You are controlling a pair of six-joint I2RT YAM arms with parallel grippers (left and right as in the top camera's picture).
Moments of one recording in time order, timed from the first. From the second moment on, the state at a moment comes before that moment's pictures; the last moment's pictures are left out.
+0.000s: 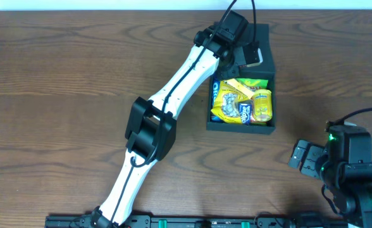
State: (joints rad) left arm -0.61 2.45 2.35 -1.02 0.16 0.77; right arm 0.09 0.77 0.97 -1.24 0.15 0.38
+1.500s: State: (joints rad) left arm -0.78 2.45 2.35 -1.13 -0.12 0.86; right arm 0.09 0.77 0.97 -1.24 0.16 0.38
